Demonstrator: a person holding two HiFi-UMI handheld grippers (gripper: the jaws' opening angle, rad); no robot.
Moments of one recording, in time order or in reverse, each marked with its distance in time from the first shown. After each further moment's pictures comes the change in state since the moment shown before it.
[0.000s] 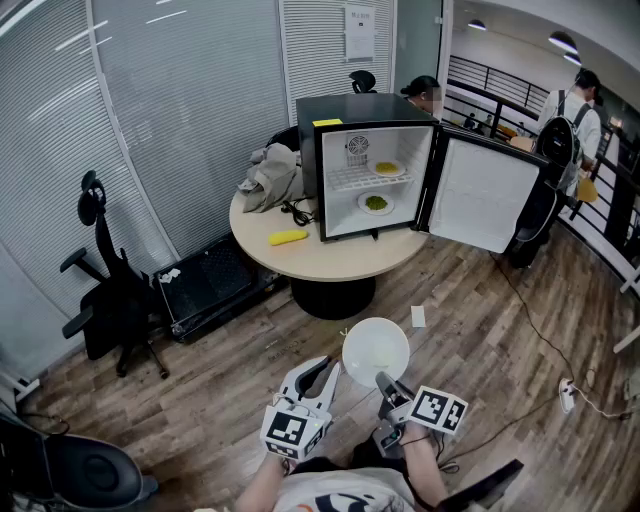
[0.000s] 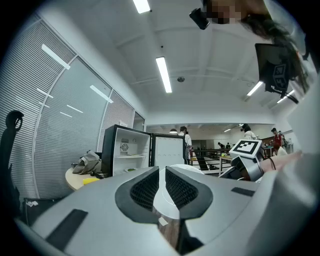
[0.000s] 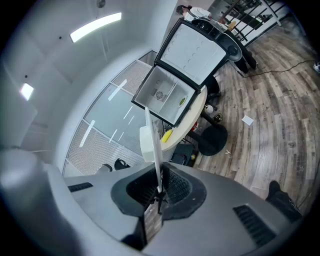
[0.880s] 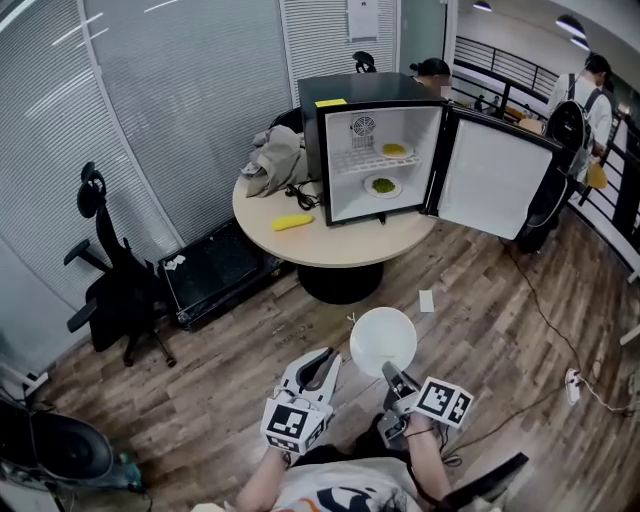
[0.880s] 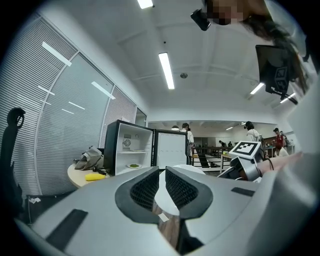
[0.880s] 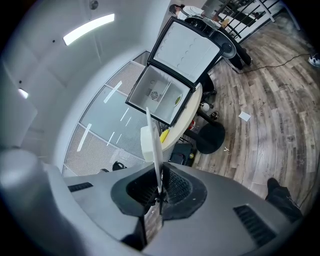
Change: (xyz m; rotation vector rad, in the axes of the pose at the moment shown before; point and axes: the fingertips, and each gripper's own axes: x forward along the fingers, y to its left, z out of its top) left arm 0.009 0.014 -0.011 -0.012 0.035 0.018; right arm 0.017 -0.014 0.008 0.049 -0.006 -0.009
